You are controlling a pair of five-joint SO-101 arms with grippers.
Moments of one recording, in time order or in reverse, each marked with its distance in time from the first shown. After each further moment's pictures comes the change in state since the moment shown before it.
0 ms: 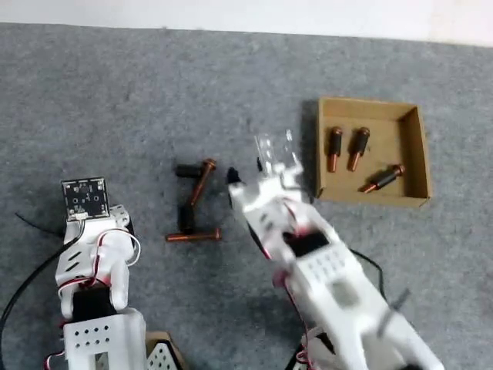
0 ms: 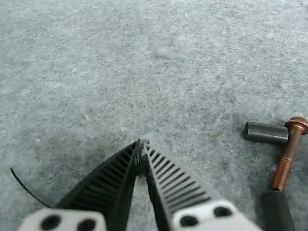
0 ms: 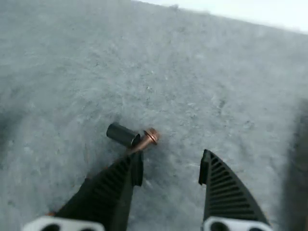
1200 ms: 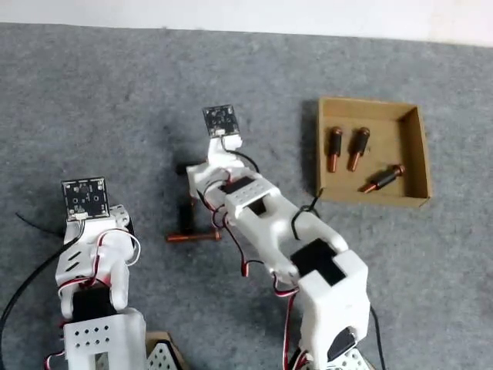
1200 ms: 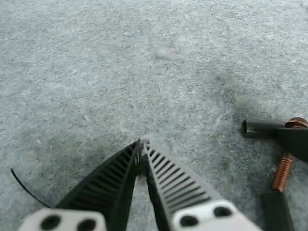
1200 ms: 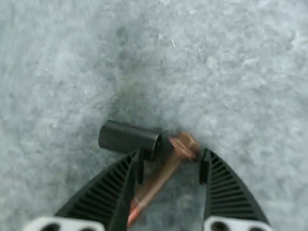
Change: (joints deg) left arm 0.0 0.0 0.0 -0.2 0.0; right arm -6.0 59.3 -40.4 -1.1 -12.0
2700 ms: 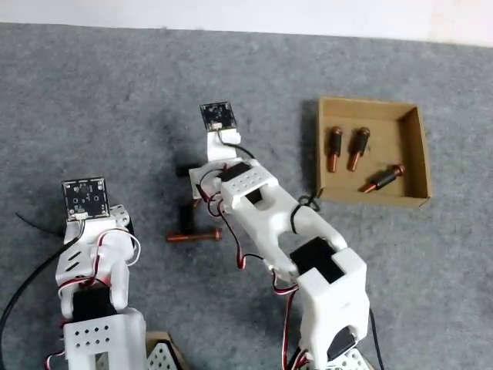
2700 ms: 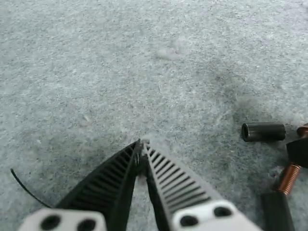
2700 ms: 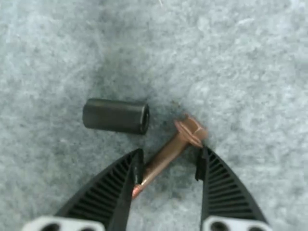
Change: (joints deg) left arm 0.0 0.0 0.0 0.0 0.0; right arm 1.1 1.0 -8.0 20.8 0.1
